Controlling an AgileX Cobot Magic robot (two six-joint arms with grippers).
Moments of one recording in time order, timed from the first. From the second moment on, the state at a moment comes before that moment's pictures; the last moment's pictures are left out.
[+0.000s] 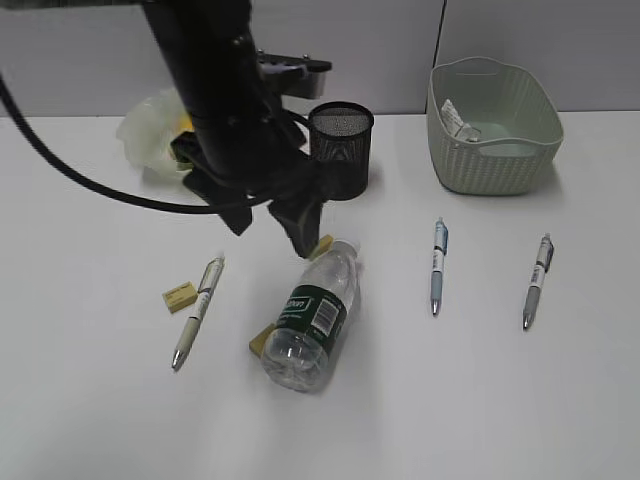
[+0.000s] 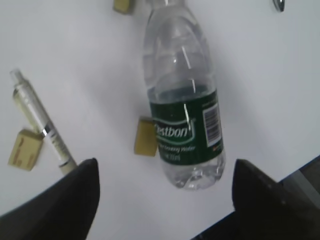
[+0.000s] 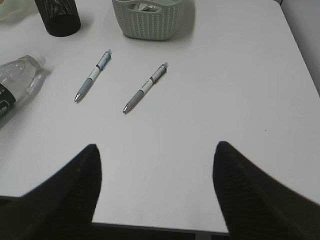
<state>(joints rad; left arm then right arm) -0.68 1.94 -1.64 -0.11 1.22 -0.10 0.06 -0.01 -0.51 0.05 1.04 -0.06</state>
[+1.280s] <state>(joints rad) -0.73 2.36 -1.90 -0.16 1.21 -0.06 0.06 -0.01 -0.51 0.05 1.04 -0.06</state>
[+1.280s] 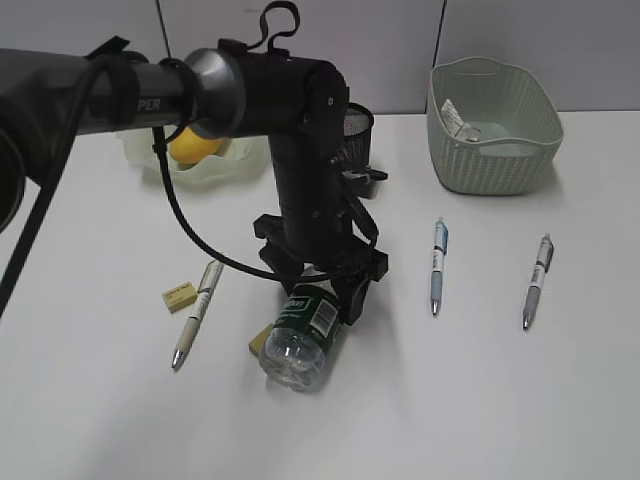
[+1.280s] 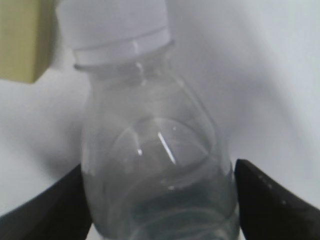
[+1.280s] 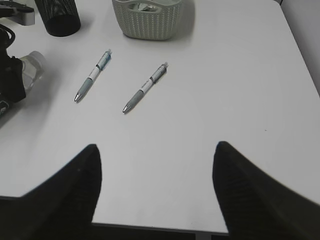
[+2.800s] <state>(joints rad) -0.64 1.80 -1.62 -0.03 1.22 -0.22 0.06 -0.01 -0.51 0.05 1.04 -0.06</state>
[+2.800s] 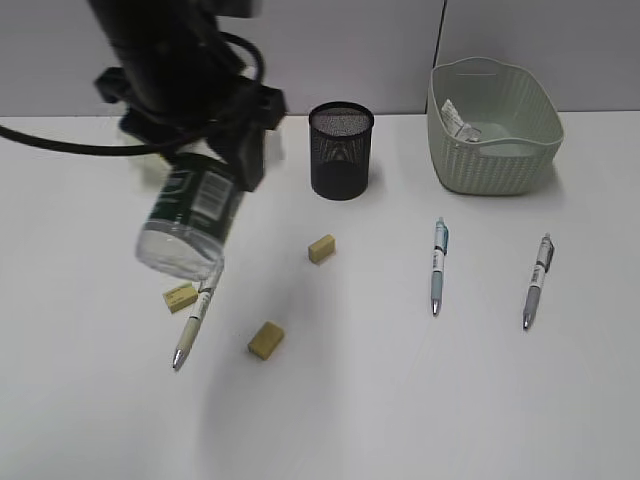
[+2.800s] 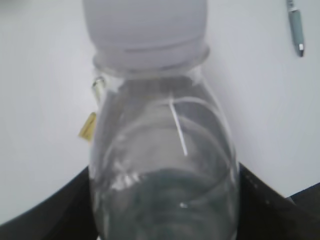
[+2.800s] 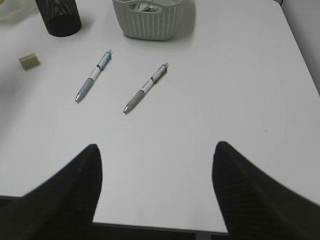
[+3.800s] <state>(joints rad) -0.21 1.61 -1.19 -0.02 0.51 -0.11 0.06 -0.01 -0.51 0.05 1.04 -0.06</state>
